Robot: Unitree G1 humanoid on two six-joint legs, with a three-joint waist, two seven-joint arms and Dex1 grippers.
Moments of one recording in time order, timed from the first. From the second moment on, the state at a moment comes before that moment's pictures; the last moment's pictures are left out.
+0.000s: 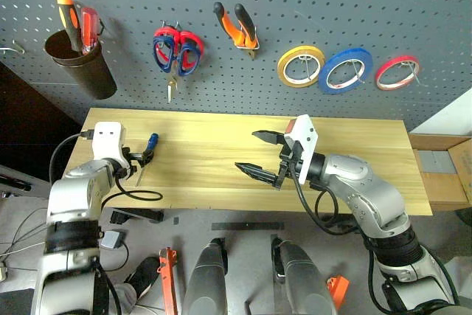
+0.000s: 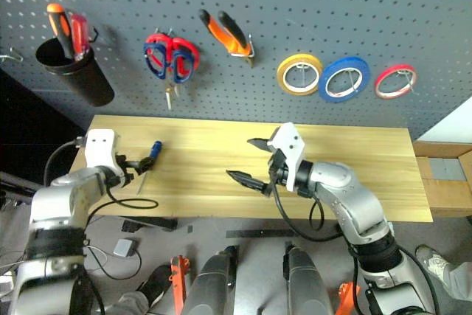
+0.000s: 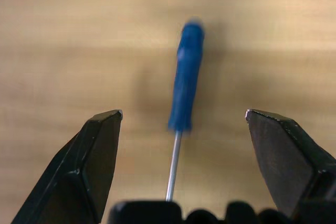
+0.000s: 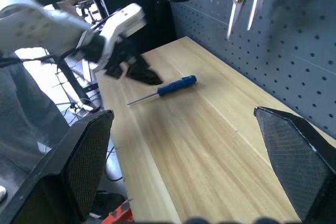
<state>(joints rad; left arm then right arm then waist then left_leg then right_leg) -0.50 0.64 0.23 0.32 -0.25 0.79 -0.33 -0.46 -0.35 0.23 -0.32 0.40 0.58 0.69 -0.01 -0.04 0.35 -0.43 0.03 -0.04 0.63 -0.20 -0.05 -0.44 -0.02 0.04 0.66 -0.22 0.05</state>
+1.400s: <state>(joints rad) -0.39 0.59 0.21 0.23 -0.21 0.66 -0.51 -0.47 -0.35 0.16 -0.34 0.47 0.62 0.68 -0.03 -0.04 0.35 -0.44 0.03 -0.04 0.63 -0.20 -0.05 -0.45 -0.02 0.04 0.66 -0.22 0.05</state>
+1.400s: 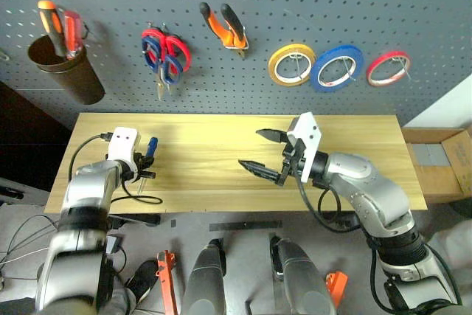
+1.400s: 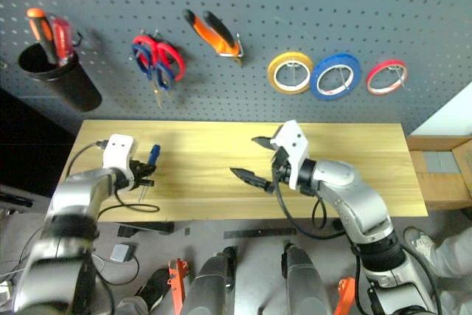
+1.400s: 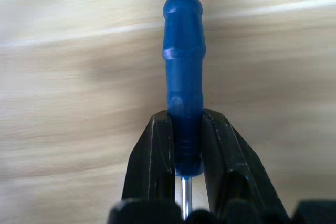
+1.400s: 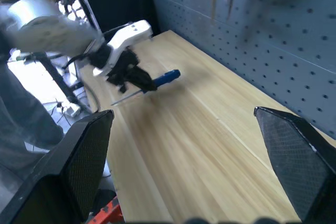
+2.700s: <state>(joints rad) -0.88 0.74 0.48 0.32 -0.40 0.11 -0.48 -0.66 -0.28 0.12 -0.36 0.57 0.64 0.67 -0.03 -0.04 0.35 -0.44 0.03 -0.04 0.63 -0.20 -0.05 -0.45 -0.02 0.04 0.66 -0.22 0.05</state>
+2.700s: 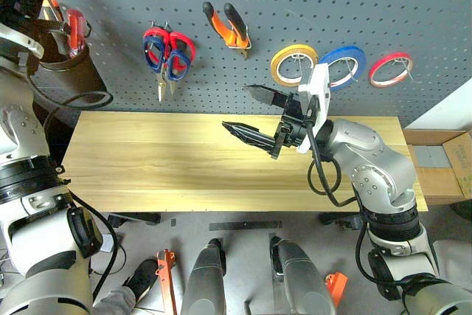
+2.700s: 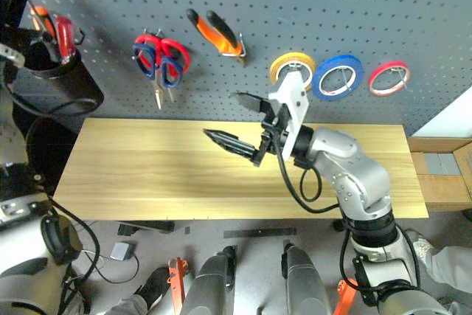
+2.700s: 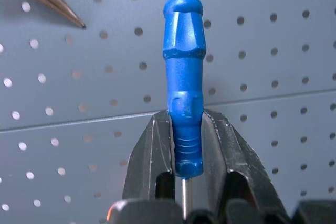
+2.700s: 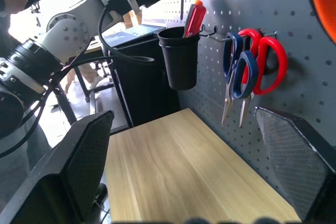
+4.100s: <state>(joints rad) -0.43 0.75 0.47 -0.17 -0.78 0.48 -0.54 -0.60 -0.34 0.14 -0.32 0.53 0.62 0.74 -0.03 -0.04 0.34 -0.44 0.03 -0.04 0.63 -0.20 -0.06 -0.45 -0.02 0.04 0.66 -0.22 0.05</state>
